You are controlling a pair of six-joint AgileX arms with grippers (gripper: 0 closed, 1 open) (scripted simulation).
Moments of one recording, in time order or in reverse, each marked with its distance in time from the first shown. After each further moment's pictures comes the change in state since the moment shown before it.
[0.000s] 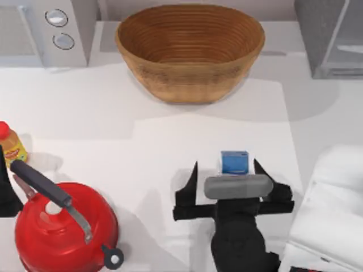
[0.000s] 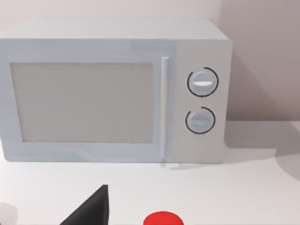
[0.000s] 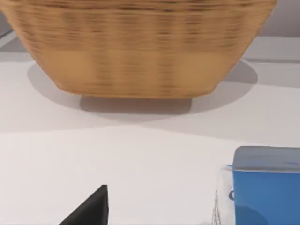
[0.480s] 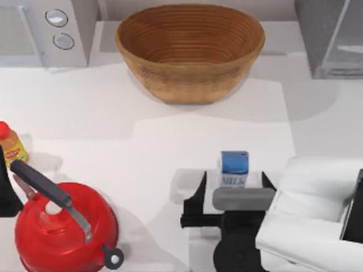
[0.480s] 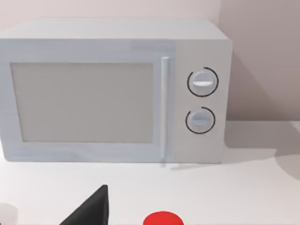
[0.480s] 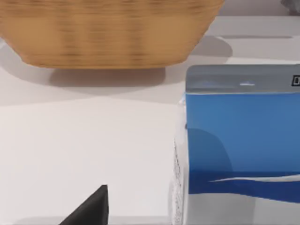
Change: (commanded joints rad) left arm 0.000 0.000 0.000 0.000 0.000 0.000; right arm 0.005 0.118 -0.011 0.092 0.056 0.044
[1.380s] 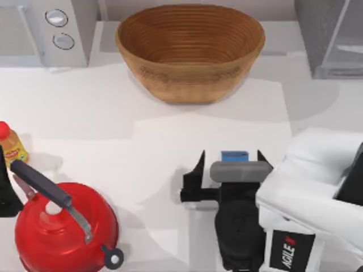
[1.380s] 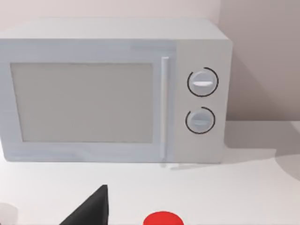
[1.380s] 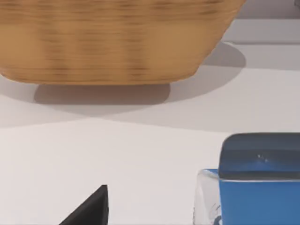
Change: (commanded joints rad) left arm 0.000 0.000 0.000 0.000 0.000 0.000; right arm -0.144 0.051 0.113 -0.010 -0.140 -0.059
